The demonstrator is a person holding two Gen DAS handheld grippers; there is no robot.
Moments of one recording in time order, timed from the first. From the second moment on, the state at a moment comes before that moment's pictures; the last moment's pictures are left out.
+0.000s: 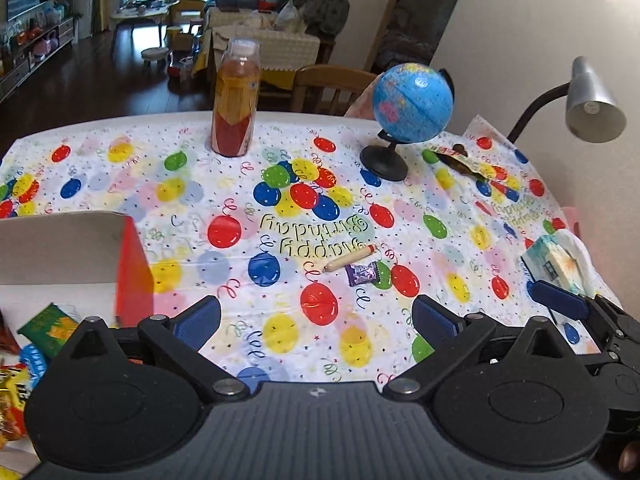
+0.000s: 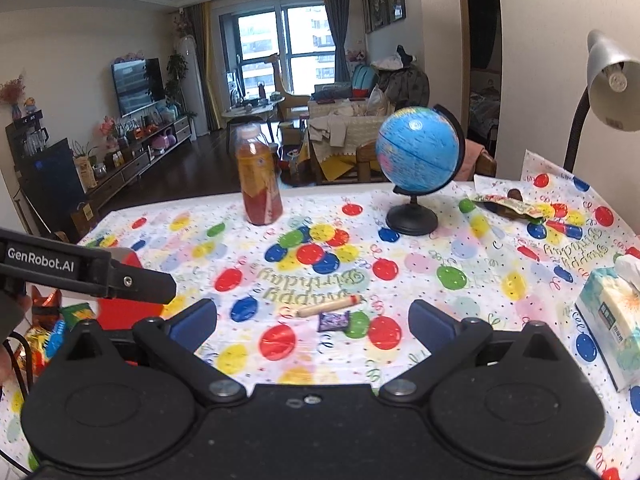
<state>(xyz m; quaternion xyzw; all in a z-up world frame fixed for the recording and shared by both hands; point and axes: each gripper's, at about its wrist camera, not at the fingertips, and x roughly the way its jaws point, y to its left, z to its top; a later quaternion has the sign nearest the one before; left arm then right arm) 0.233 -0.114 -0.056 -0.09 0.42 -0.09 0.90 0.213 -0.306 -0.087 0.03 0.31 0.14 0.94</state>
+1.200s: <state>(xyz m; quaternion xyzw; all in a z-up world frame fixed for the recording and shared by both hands) 0.368 -0.177 -0.138 0.03 0.49 -0.02 0.87 0.343 -0.289 -0.205 -0.08 0.40 0.25 0.88</state>
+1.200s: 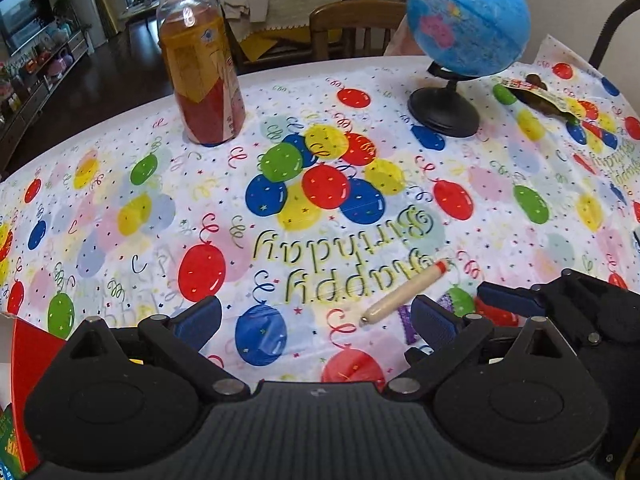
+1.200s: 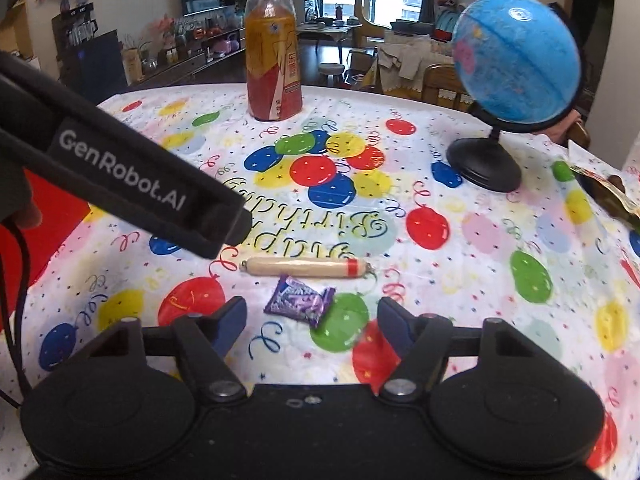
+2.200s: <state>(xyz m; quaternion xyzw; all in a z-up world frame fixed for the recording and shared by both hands) 0.395 -0.226 -0.182 0.09 0.51 -0.11 0.85 0.340 -0.360 -0.204 -0.02 0.41 0.19 0.89</state>
